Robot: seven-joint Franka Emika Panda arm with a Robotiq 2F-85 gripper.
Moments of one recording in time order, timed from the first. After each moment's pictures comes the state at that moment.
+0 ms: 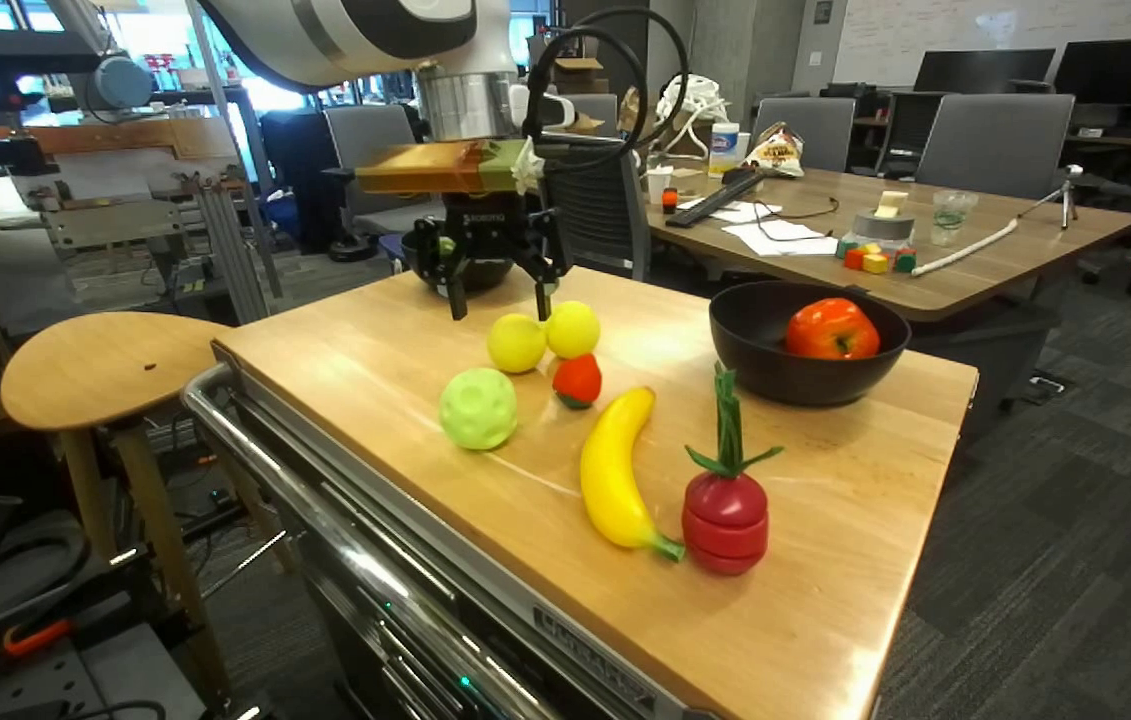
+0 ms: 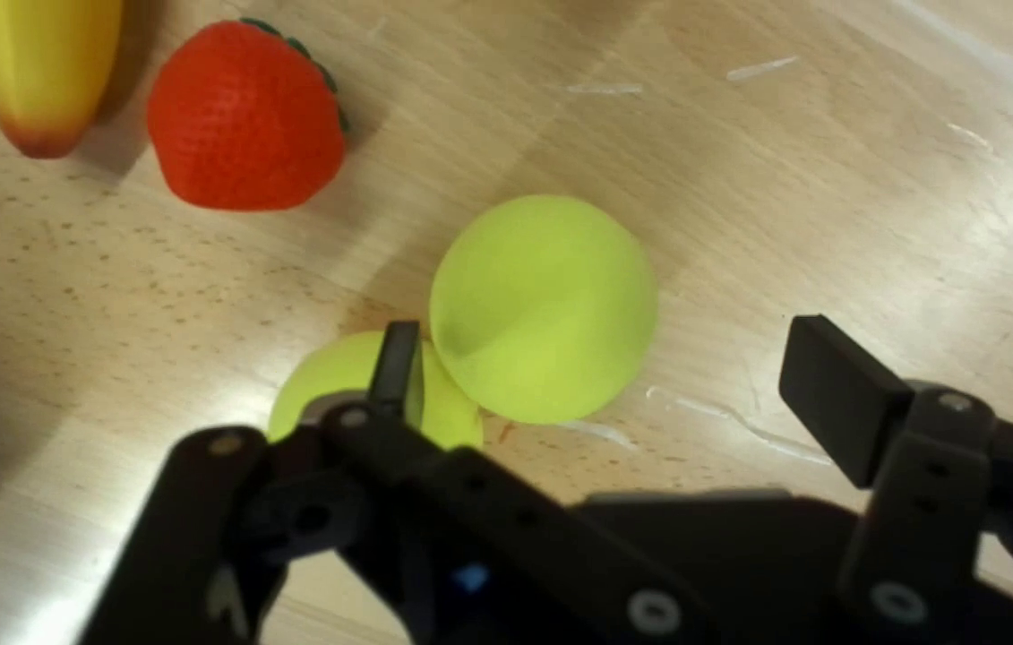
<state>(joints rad) -0.05 0.12 0.03 -2.20 -0.19 2.31 -0.31</state>
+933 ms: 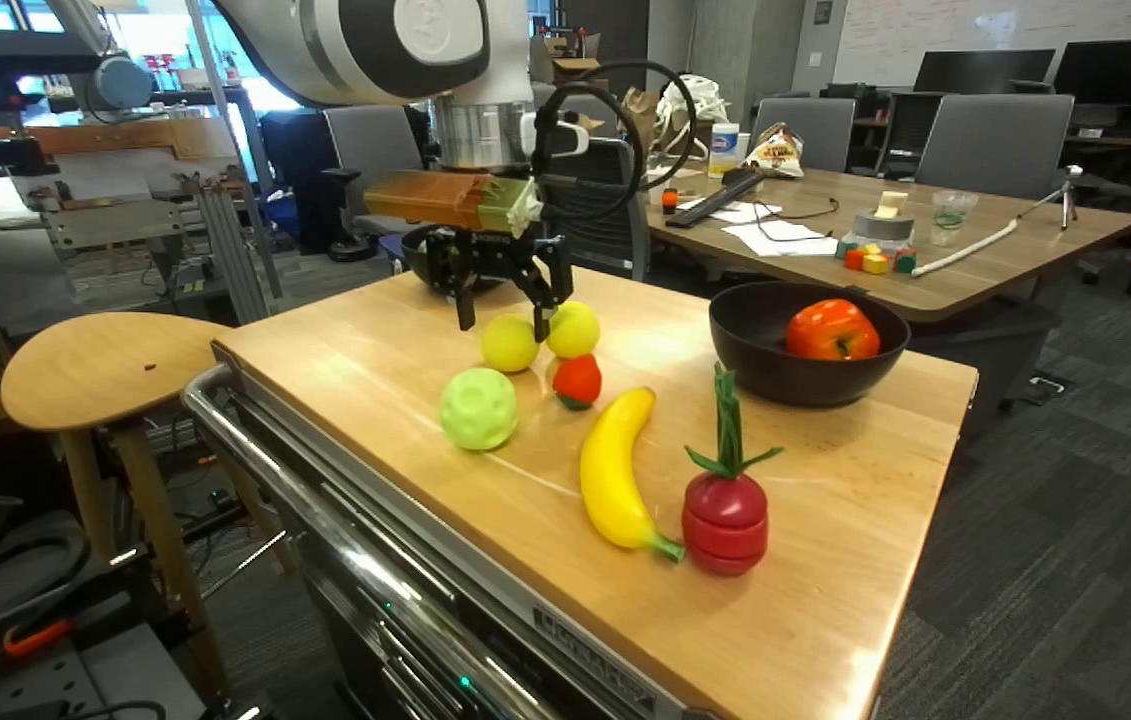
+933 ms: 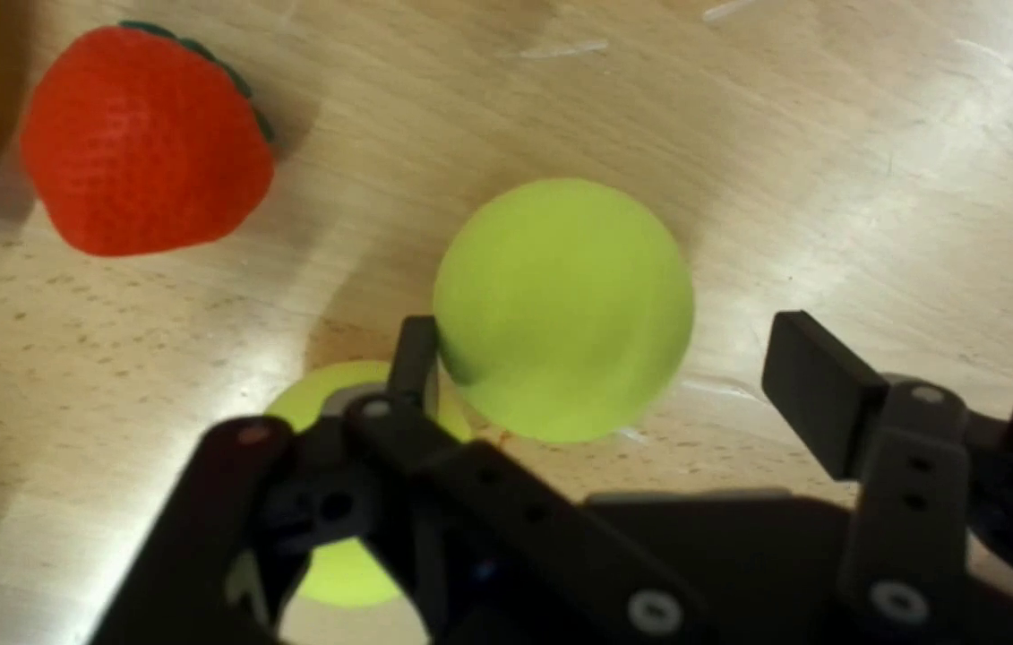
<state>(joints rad) -0.05 0.16 0.01 -2.22 -0.05 2.39 -0.31</state>
